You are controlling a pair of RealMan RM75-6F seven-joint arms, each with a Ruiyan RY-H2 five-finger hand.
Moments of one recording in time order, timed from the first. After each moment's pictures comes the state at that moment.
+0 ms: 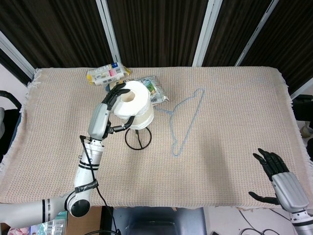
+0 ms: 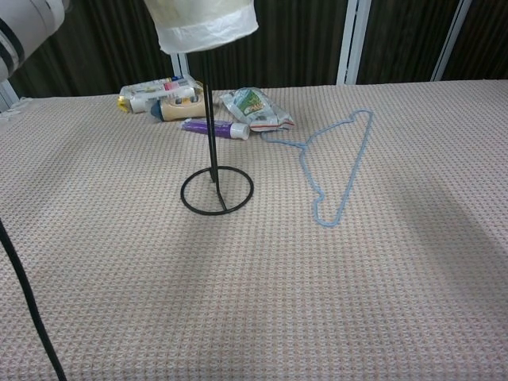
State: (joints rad) left arm -0.77 -1.59 -0.49 -1.74 1.16 1.31 0.02; right arm 0.04 -0.95 -0.08 -1.75 -1.73 1.52 0.13
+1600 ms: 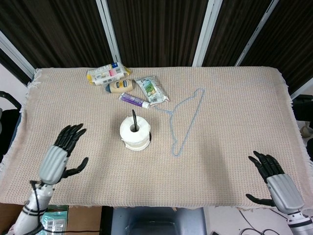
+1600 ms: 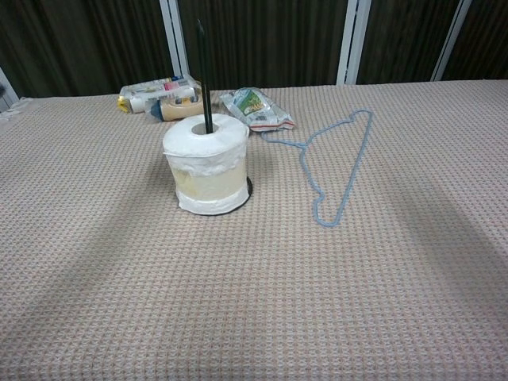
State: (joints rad) left arm -0.36 -1.21 0.00 -1.78 1.64 1.58 -0.03; right arm 0.04 -0.98 -0.09 -1.76 -1.74 1.49 0.06
